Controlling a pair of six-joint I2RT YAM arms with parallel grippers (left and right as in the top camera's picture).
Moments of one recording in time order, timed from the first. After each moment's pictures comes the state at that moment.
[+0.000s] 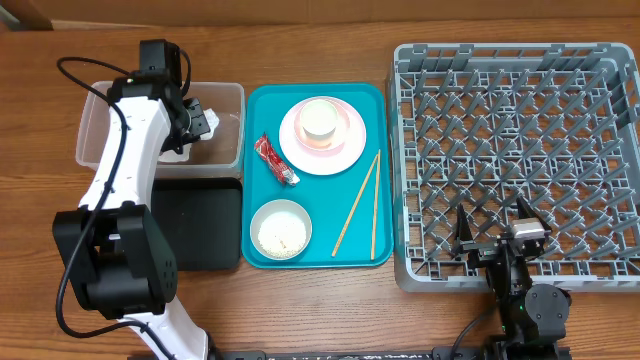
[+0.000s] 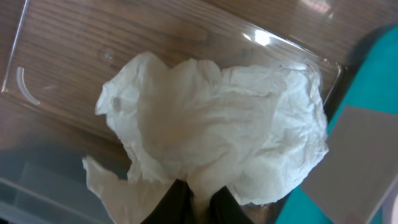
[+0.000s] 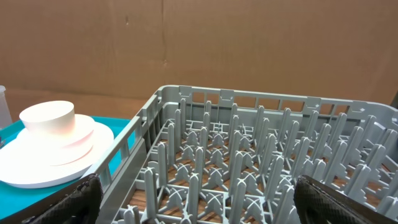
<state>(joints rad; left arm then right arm) 0.07 1.91 1.58 -0.93 -0.13 -0.32 0.04 0.01 0.02 -0.03 -0.07 -0.05</state>
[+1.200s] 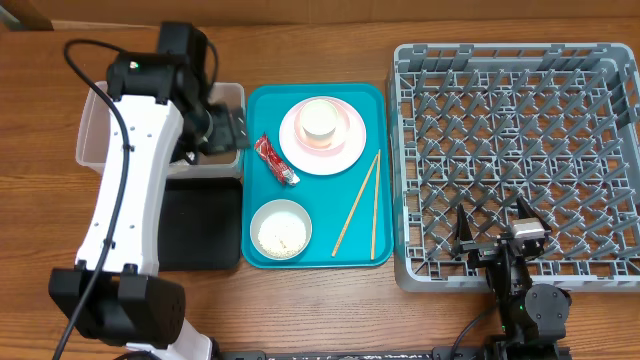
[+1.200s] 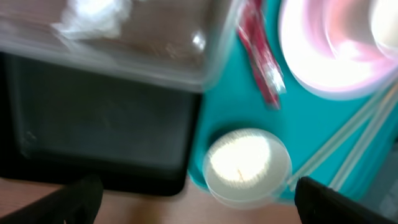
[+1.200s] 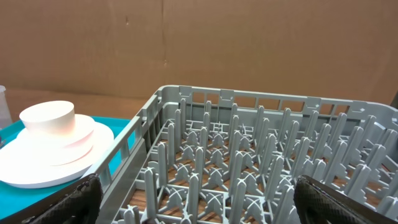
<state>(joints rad) -0.10 1.76 1.83 -1.53 0.03 -0.32 0.04 0.01 0.02 -0.03 -0.06 -0.05</state>
